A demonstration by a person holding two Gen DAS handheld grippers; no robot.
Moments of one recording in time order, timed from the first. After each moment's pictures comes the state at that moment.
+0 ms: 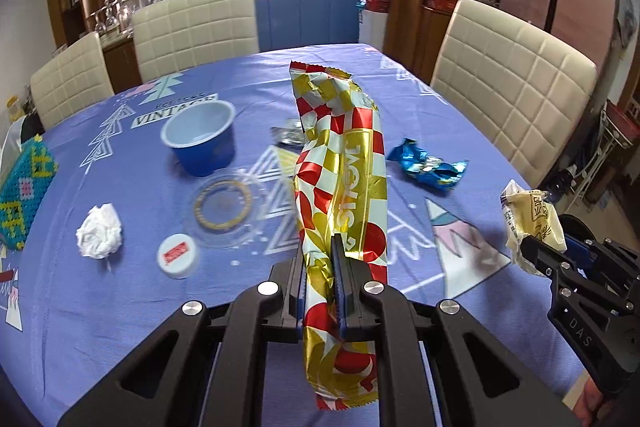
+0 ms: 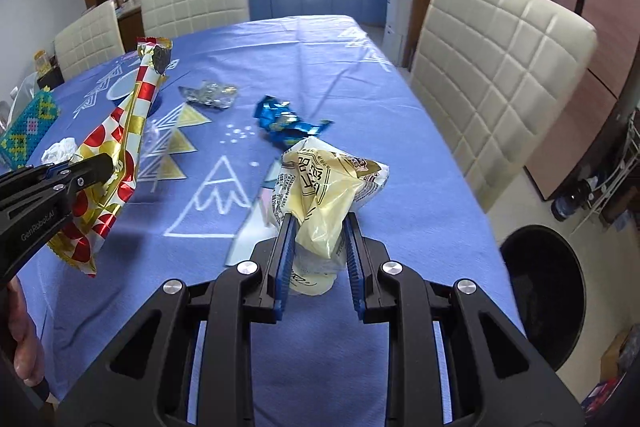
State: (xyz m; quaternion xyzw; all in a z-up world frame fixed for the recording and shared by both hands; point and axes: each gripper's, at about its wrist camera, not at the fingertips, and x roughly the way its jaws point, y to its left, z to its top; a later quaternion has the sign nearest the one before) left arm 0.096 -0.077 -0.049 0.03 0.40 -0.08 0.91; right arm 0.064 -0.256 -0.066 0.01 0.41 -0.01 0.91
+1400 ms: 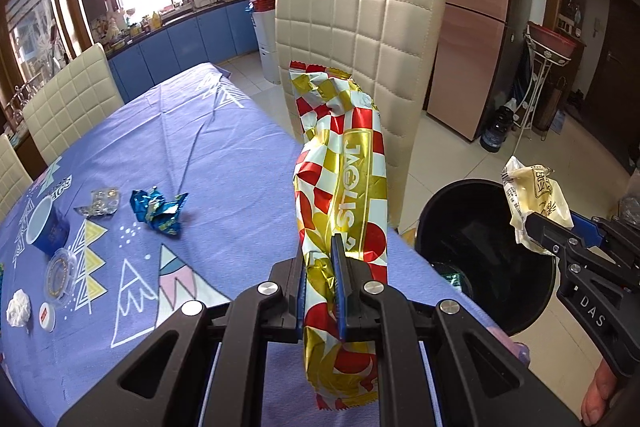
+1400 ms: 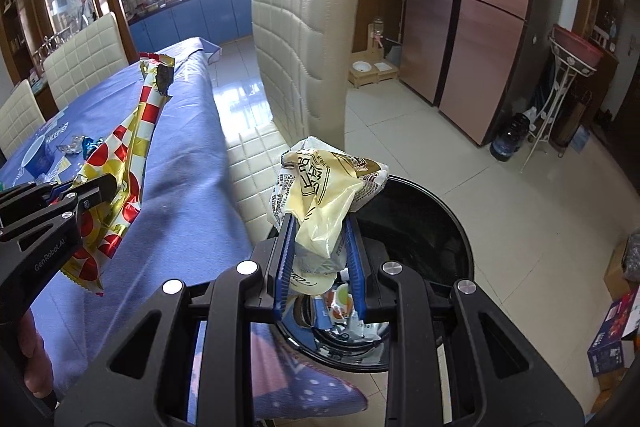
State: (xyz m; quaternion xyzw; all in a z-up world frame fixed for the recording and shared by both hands) left arm 0.062 -0.315 -0.053 0.14 0.39 -0.21 0.89; right arm -0.009 -0.464 -0.077 0.10 0.40 -0.15 0.90
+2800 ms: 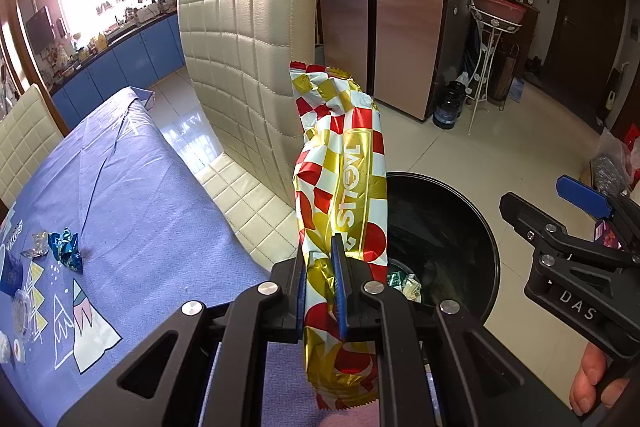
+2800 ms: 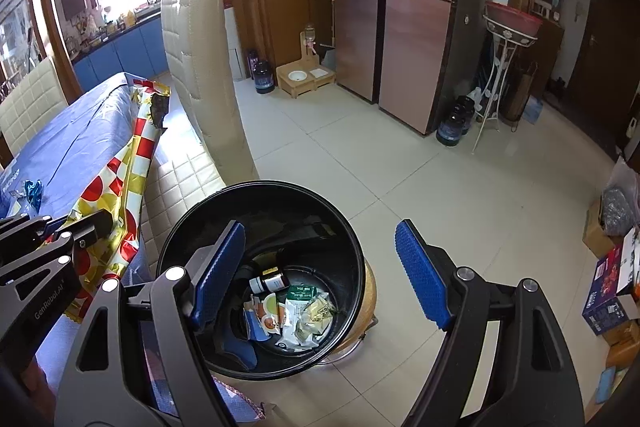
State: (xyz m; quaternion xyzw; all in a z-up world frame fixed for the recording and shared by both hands) left arm 0.032 -0.415 -0.067 0.17 0.39 -0.29 0.86; right arm -0.053 -0.546 -0.087 0.13 0.37 -0.24 0.89
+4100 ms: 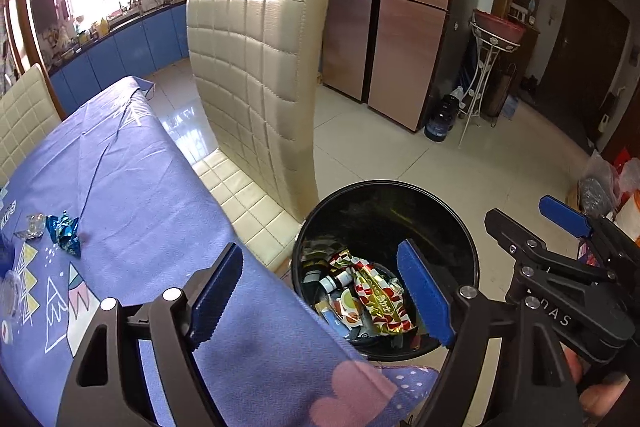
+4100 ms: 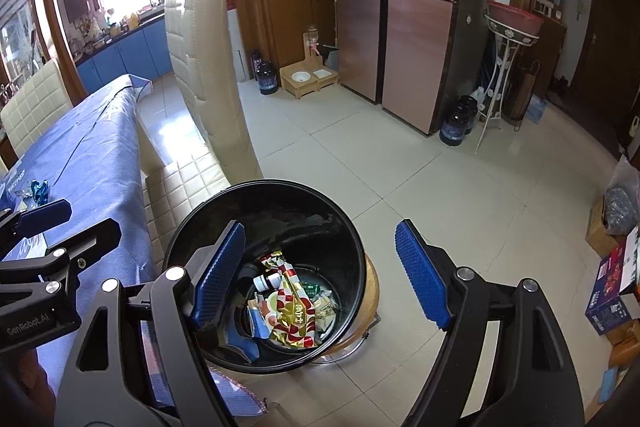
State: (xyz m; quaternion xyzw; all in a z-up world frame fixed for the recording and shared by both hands) left arm 0.029 -0.395 -0.052 0.13 0.40 -0.29 0.86; right arm -0.056 -0.535 -0.080 0.13 0.37 -0.23 0.89
